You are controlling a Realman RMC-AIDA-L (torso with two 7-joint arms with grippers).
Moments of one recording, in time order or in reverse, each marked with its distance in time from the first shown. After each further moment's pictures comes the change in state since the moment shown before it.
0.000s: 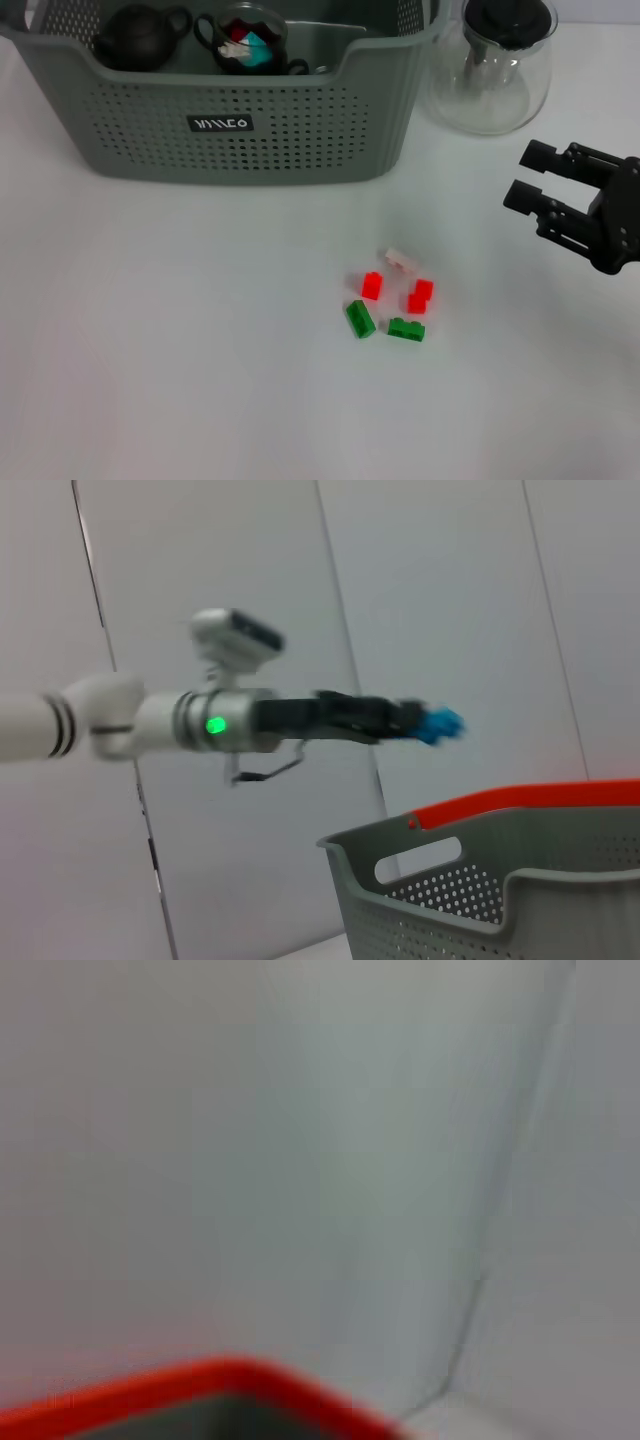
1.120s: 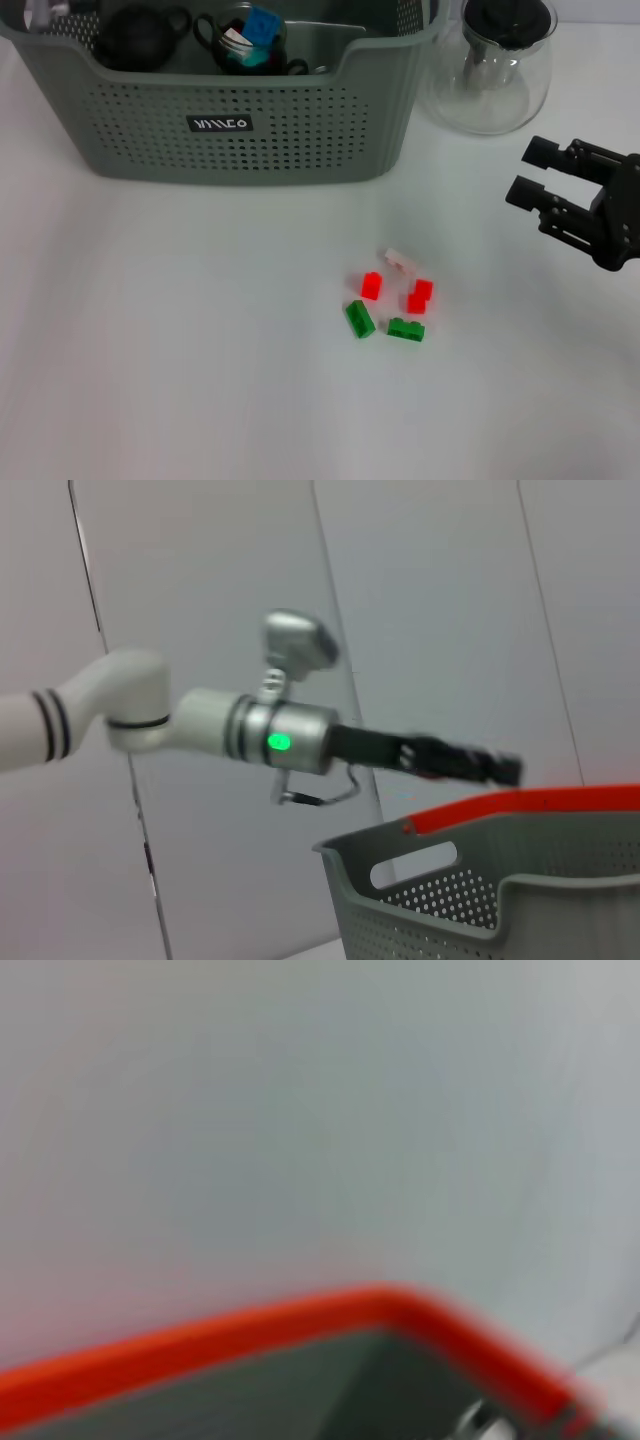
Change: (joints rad) left arm 0.029 -0.081 0.426 0.123 0.085 -0.508 -0.270; right arm 0.002 -0.001 0.009 0.001 0.000 -0.001 0.000
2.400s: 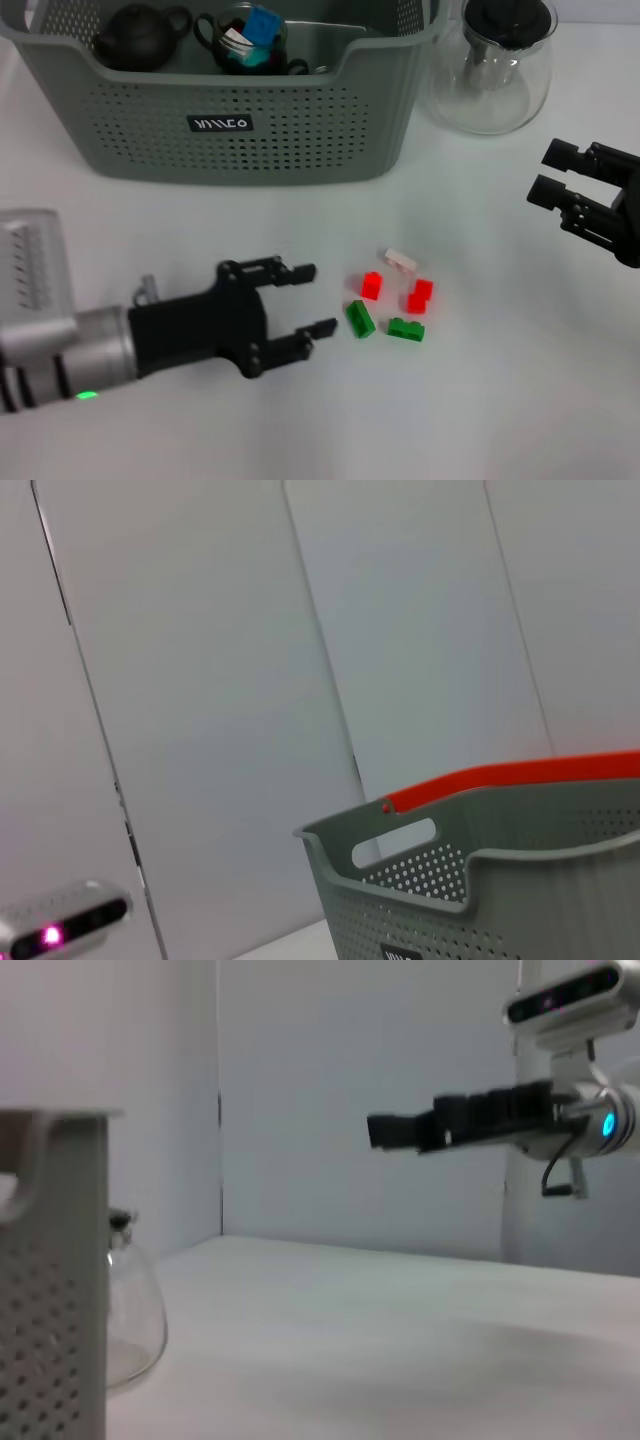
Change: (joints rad) left arm 0.318 -0.092 -0.329 -0.666 -0.010 0.483 1.414; right arm -0.009 -0.027 0.002 -0.014 -0.008 0.005 0.076
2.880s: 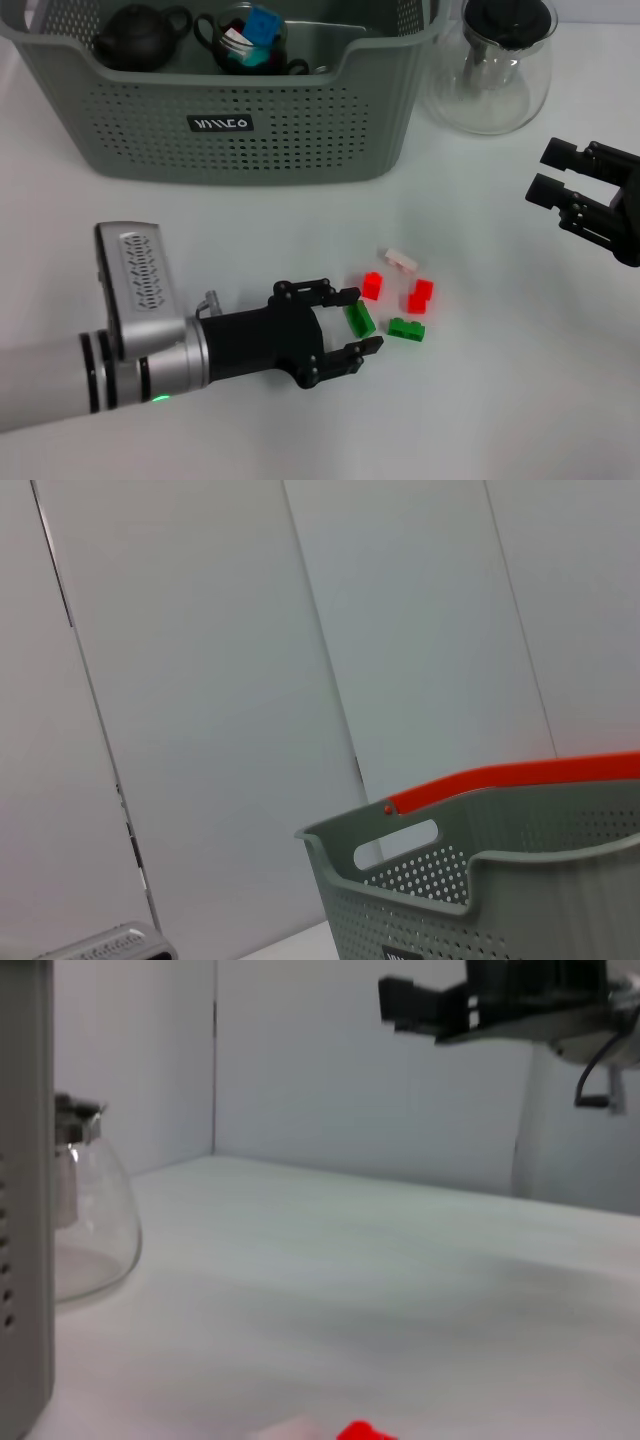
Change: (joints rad) left arm -0.109 -0.002 0.005 -0.250 0.002 -0.267 0.074; right arm 0.004 0.000 0.000 0.005 0.000 0.001 0.001
